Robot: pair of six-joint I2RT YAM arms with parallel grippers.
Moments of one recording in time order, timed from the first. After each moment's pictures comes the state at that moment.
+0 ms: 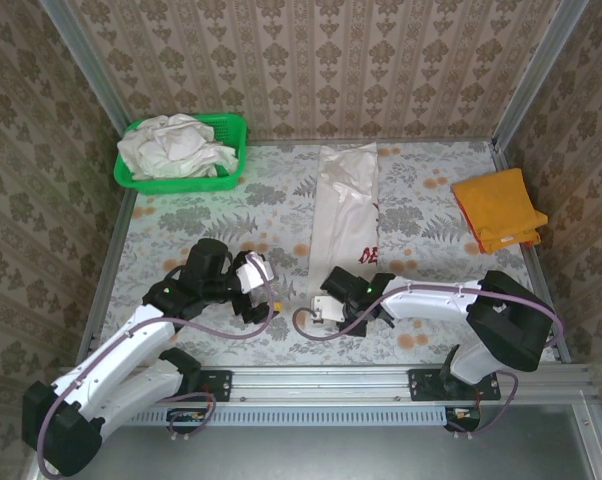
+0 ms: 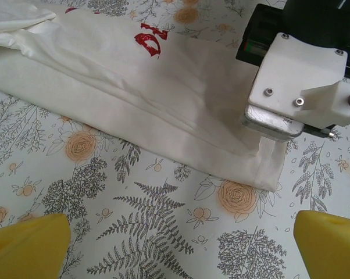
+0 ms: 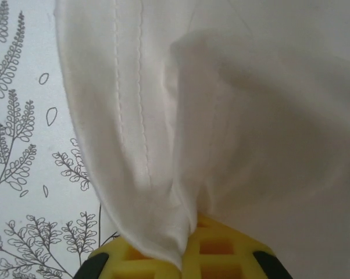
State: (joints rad) left arm -0.61 0.84 0.60 -0.49 0.48 0.53; right arm 0.94 1.51 0.75 -0.51 0.02 -0.52
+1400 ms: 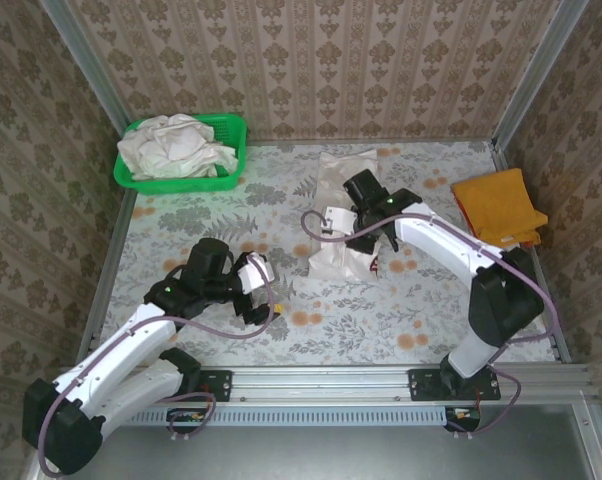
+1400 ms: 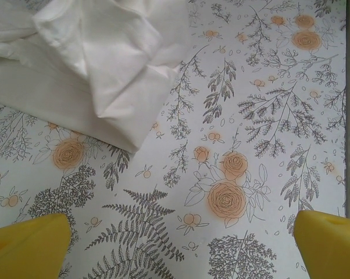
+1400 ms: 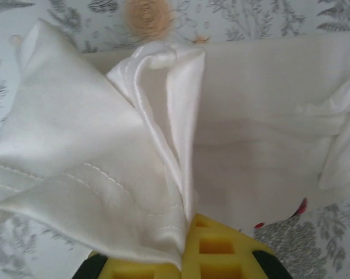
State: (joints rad) left arm -0.61 0.86 0.60 -0.48 0.52 0.53; right arm 0.51 1.67 1.35 -0.80 -0.03 -0.81
